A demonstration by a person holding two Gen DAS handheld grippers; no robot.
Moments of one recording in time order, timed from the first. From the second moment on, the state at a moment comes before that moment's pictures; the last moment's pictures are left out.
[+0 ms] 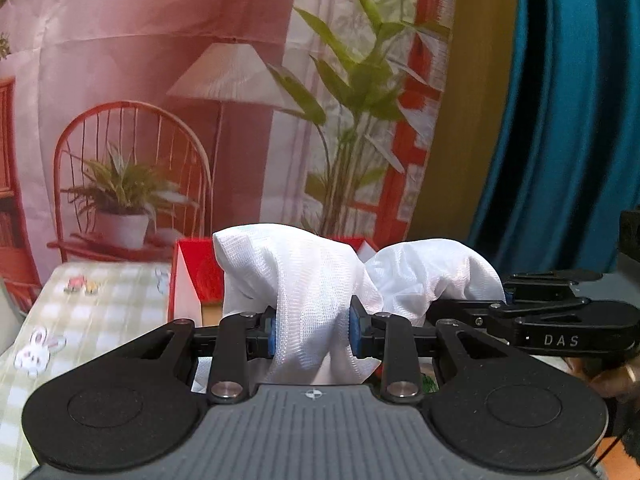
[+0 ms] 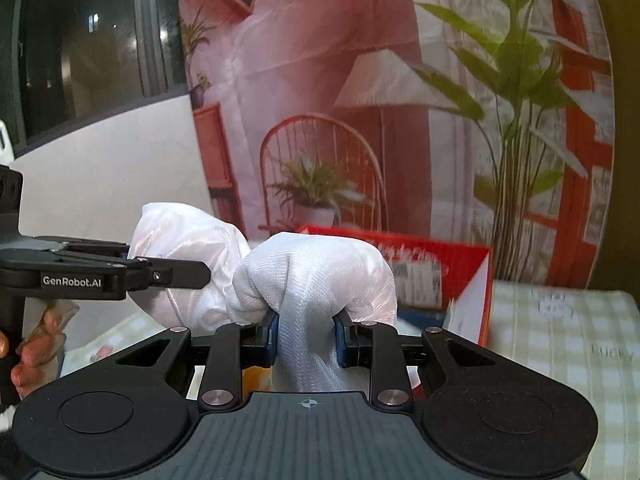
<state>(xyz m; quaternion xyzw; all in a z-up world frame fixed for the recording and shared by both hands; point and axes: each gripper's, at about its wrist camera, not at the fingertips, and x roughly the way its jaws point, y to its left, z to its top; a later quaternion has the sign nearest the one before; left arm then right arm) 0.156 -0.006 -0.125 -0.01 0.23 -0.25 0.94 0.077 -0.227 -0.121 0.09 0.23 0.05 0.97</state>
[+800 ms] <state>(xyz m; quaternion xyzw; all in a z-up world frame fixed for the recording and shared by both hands) 0.324 -0.031 -0.171 -0.03 0.33 -0.19 0.93 0.278 -0.278 -0.173 0.05 0.33 -0.04 0.94</state>
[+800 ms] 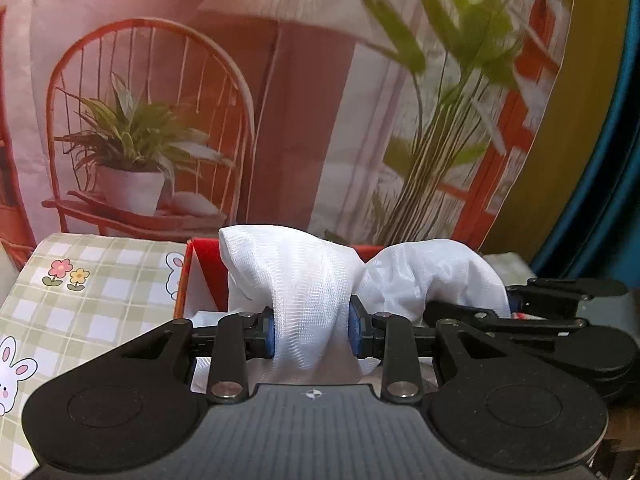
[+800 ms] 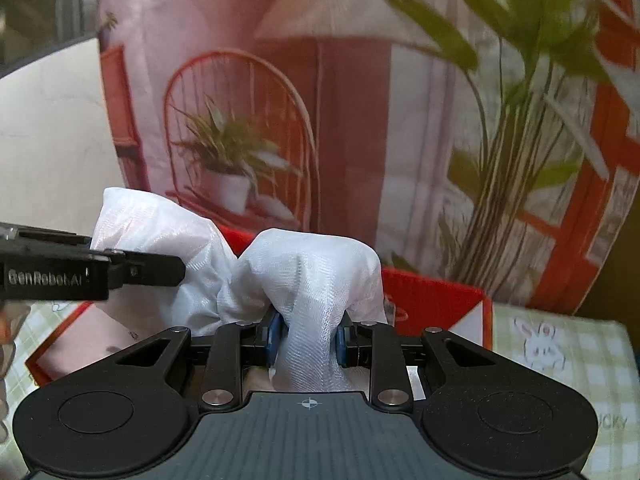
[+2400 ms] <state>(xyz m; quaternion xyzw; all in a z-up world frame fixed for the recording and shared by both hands) 0.141 -0.010 -0.197 0.00 0.32 -0.19 0.93 0.077 -0.229 -0.178 0.13 0.23 -0.09 0.96</state>
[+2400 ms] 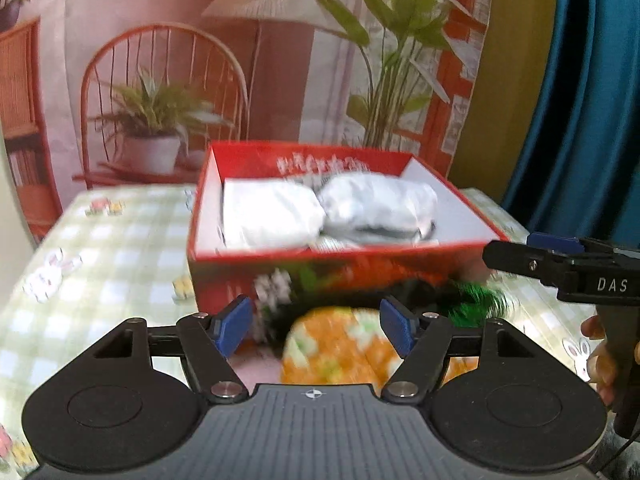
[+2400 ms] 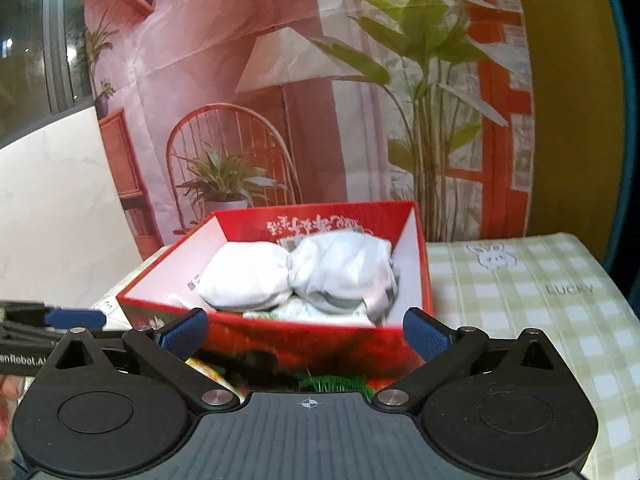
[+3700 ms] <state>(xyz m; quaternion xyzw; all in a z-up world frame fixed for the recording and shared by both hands) 0.106 0.006 -0.235 -0.08 0.31 -0.16 0.93 0.042 -0.197 -0.254 0.13 0.35 -0.11 0.92</state>
